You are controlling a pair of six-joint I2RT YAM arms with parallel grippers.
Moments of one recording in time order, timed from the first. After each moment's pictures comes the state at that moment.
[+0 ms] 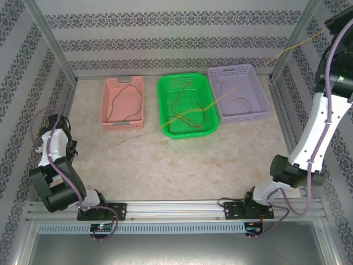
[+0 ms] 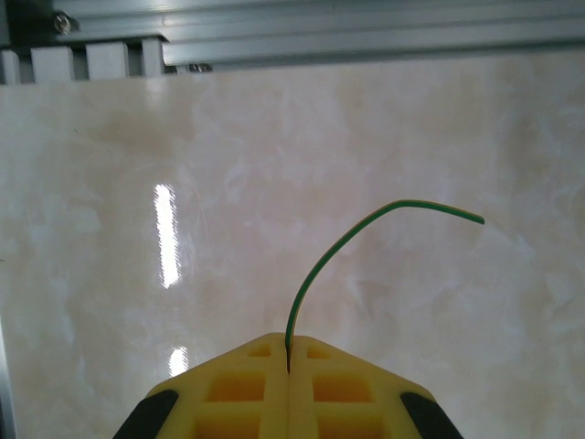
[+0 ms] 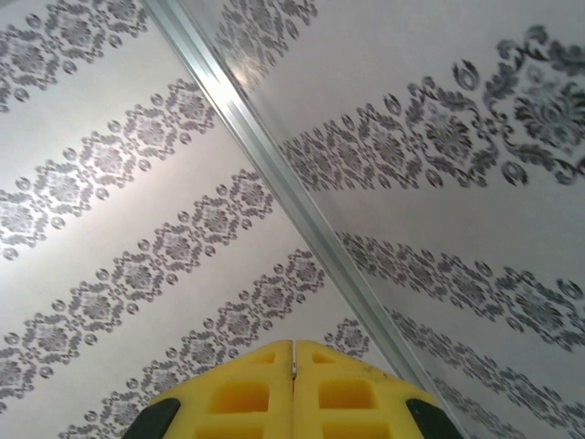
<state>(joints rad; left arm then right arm) 0.54 1.39 0.96 -1.01 -0.28 -1.04 -0.40 1.65 2.39 -0.58 0.06 0.58</state>
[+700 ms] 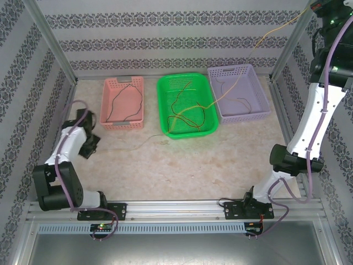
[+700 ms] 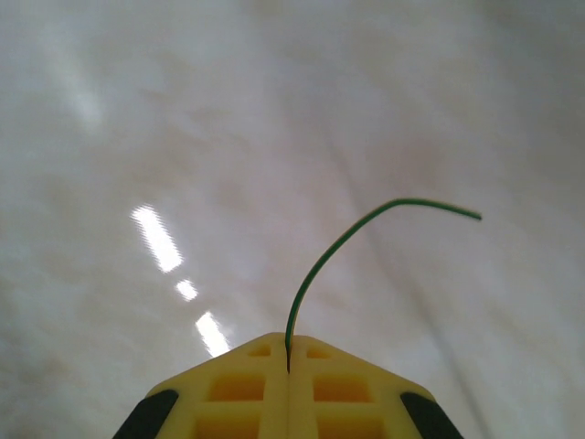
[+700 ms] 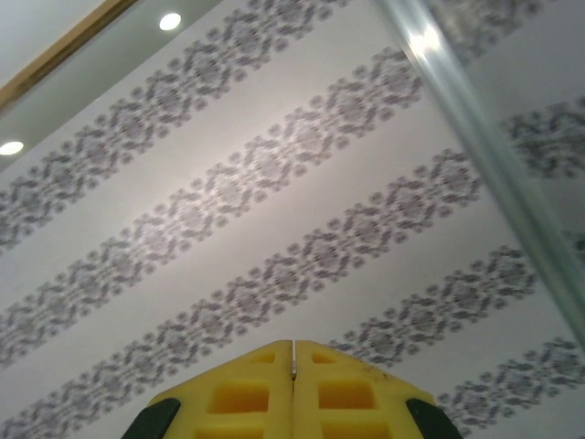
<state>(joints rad) 0.13 1.36 0.98 -1.01 -0.24 -0.96 -0.34 1.80 2.58 -0.44 -0.25 0.68</state>
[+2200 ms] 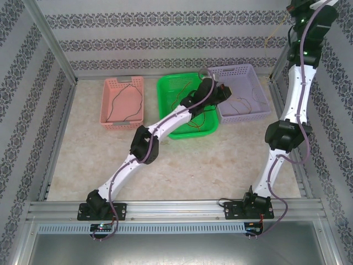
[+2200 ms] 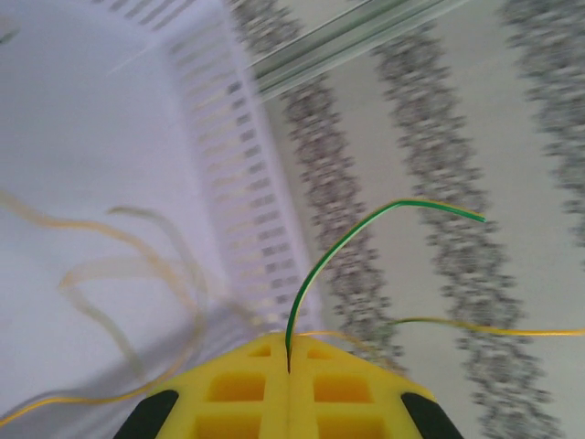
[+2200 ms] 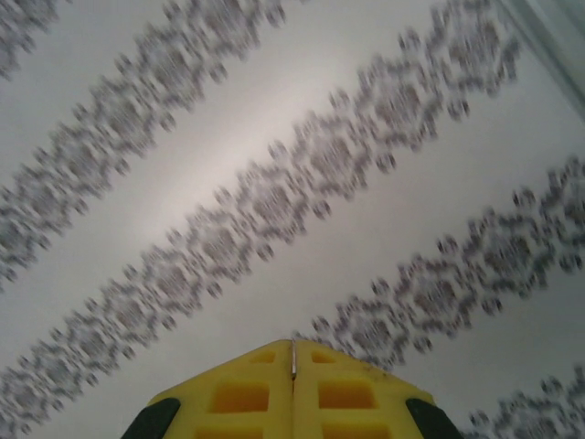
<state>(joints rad) -0.73 2.79 2.67 -0.16 0.17 -1.06 -0.28 2.19 2.60 -0.08 -0.27 0.77</state>
